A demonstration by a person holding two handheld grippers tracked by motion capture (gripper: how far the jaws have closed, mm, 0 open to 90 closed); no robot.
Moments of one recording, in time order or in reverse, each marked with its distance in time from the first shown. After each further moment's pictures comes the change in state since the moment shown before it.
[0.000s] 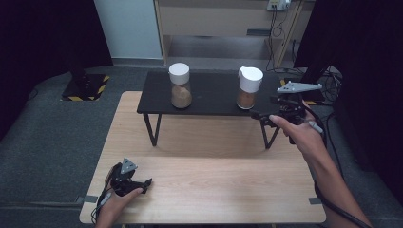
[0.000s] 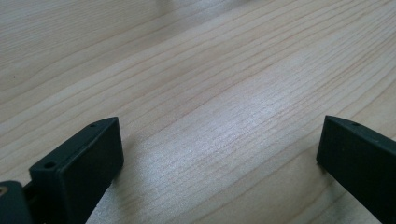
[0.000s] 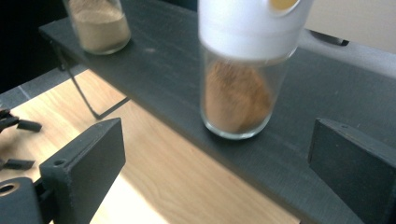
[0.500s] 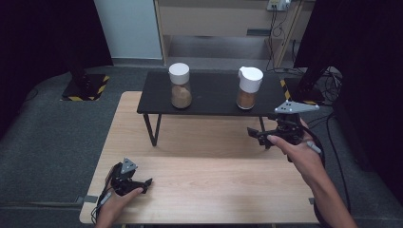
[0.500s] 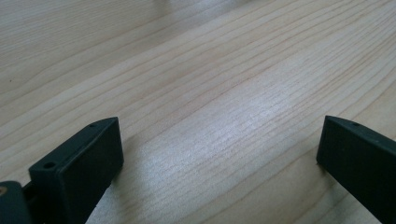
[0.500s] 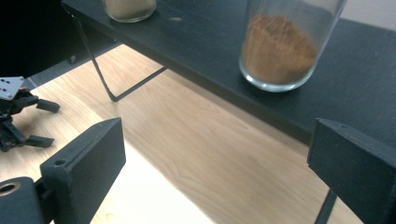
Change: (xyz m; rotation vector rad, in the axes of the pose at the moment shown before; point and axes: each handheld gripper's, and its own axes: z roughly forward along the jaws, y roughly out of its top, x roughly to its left) left arm 0.001 0.002 0.002 0.001 -0.008 0.008; right arm 0.025 -0.036 -0.007 0.005 0.022 0.004
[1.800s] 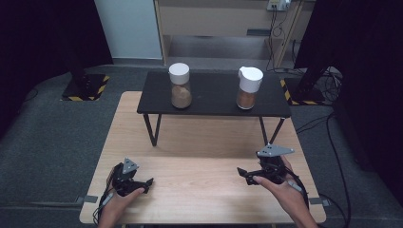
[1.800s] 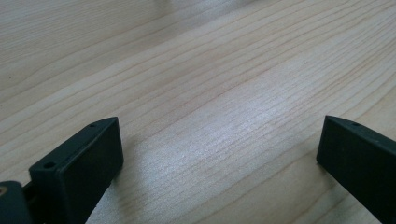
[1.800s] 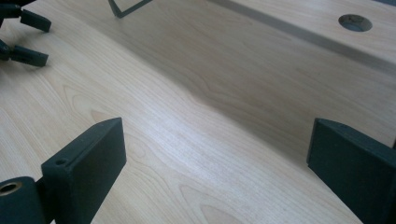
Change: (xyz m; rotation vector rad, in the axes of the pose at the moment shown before) left arm -0.008 0.000 0.000 0.000 0.022 -0.020; right arm 0.039 -0.091 0.035 0.147 0.011 0.005
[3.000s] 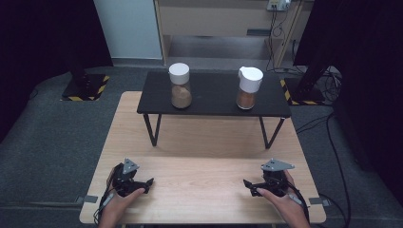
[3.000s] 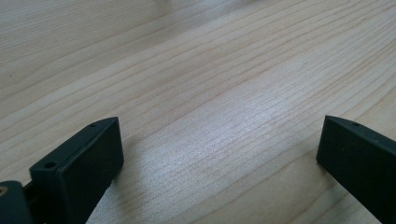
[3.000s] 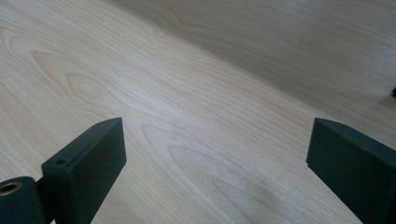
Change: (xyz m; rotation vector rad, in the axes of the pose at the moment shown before) left arm -0.002 0.000 0.000 0.001 0.006 -0.006; right arm -0.008 -0.061 0.020 0.047 -0.060 0.035
